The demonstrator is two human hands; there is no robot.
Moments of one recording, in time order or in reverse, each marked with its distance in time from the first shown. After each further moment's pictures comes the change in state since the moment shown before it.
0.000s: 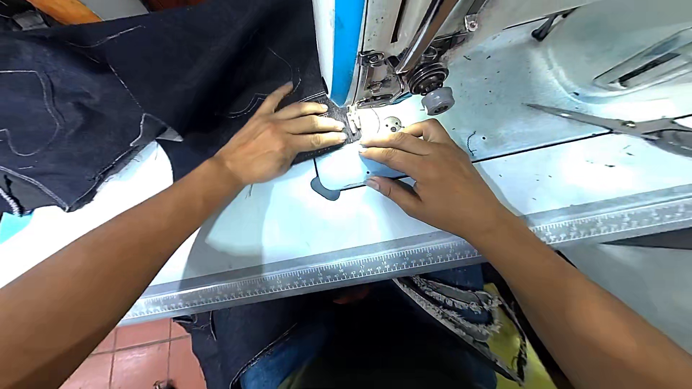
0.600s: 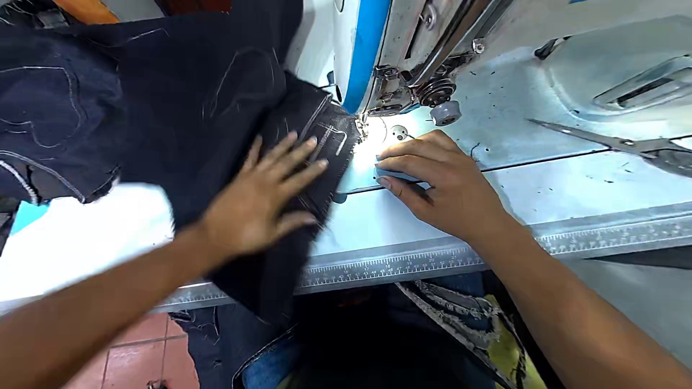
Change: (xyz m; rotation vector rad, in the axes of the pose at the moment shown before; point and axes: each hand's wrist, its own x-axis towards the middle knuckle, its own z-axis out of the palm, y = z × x) left_hand -0.051 0.074 -0.010 -0.016 -0.103 -0.367; right_hand -0.002 0.005 0.001 0.104 0.116 -0.038
